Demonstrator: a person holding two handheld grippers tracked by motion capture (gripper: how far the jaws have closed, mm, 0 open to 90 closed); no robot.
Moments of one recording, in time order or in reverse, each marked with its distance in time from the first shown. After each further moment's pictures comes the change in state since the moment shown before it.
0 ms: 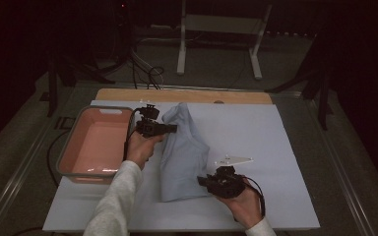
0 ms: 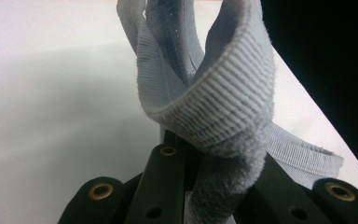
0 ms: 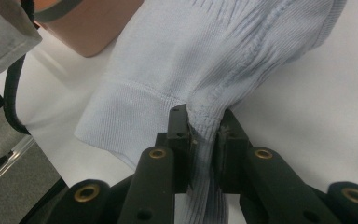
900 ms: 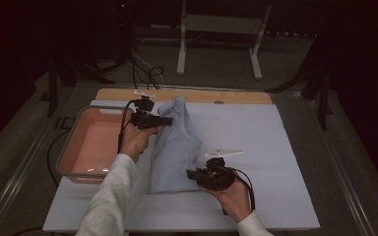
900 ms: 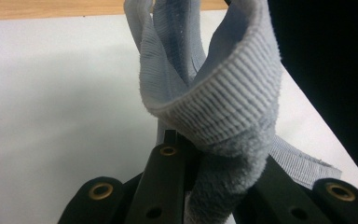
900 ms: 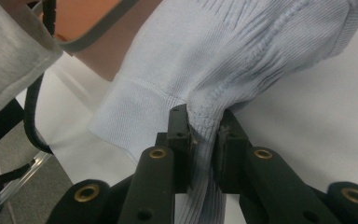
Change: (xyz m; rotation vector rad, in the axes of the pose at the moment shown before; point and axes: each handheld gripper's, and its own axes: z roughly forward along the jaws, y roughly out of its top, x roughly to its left) left arm 0.010 0.019 -0.014 0.008 0.004 -0.004; right arm 0.013 0.025 0.014 -0.021 0.061 0.028
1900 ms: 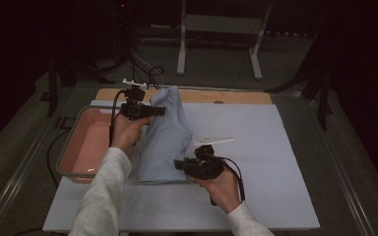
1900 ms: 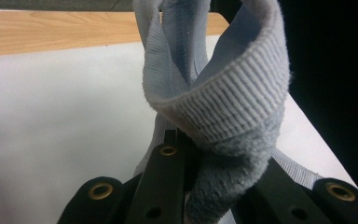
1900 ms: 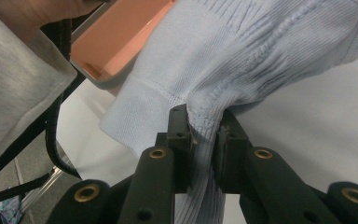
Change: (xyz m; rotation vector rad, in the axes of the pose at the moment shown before) left arm 0.000 0.021 -0.032 -0.045 0.040 -0.013; right arm 0.022 0.037 0.007 -0.023 0.050 0.017
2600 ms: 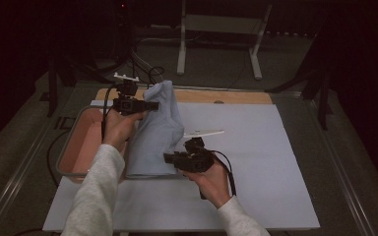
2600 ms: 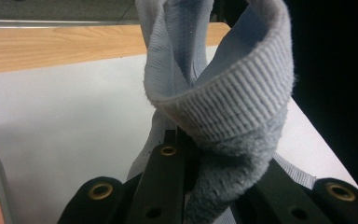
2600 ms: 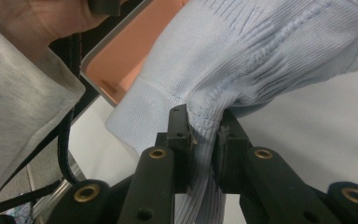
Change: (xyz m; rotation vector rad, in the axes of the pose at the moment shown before) left arm 0.005 0.010 -0.022 -0.018 0.024 0.014; right arm 0.015 0.022 0.011 -0.020 0.035 0.009
